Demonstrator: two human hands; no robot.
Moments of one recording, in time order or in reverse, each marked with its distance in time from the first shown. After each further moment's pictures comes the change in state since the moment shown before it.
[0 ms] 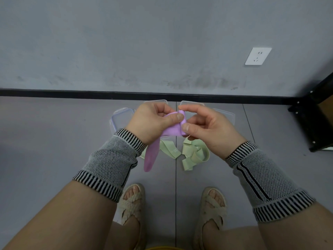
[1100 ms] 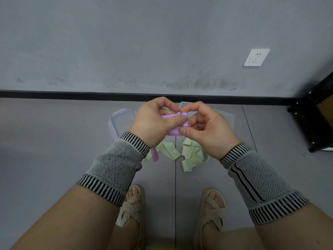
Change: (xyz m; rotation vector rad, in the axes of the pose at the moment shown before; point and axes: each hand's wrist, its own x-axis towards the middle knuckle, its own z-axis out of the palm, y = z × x) left_hand -0.005 0.011 0.007 0.014 0.053 0.003; right_hand 0.003 0.003 0.004 -0.073 0.090 -0.017
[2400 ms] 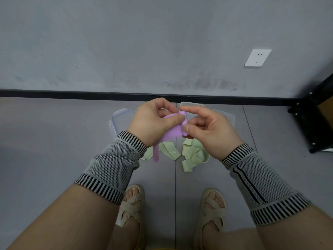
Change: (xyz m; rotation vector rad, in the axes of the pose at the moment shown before) left_hand 0.007 -0.012 -0.005 0.028 -0.007 0.016; right_hand 0.000 0.001 0.000 0.041 -0.008 -0.008
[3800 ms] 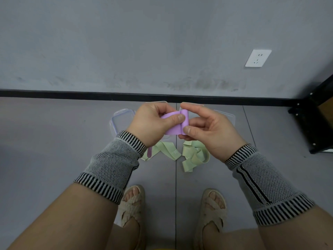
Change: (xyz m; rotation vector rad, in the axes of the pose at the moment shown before) left_hand -0.004 0.004 -0.002 0.040 -0.012 0.061; right_hand -0.004 -0.007 -0.001 0.127 -0.067 0.046
